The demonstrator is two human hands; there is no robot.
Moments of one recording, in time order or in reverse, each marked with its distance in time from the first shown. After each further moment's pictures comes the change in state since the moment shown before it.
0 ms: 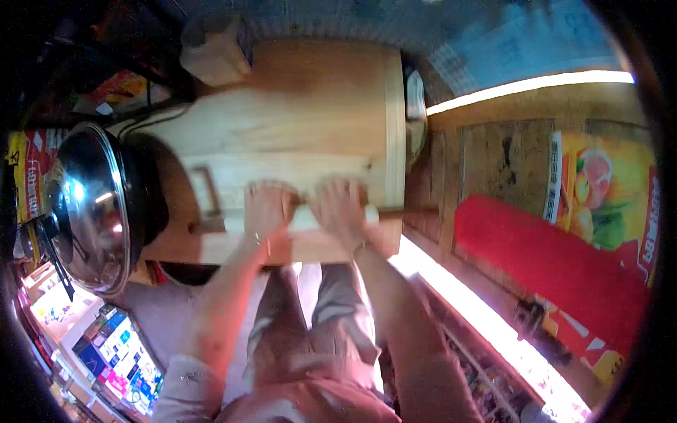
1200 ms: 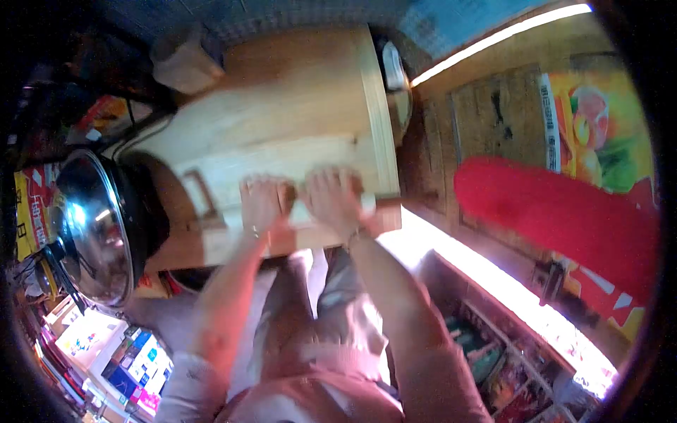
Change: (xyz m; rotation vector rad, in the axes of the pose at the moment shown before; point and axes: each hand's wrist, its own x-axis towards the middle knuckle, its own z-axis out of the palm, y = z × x) left_hand -0.002 0.011 0.011 0.113 0.134 0.077; right_hand -0.022 -0.006 0.008 -0.081 0.266 0.035
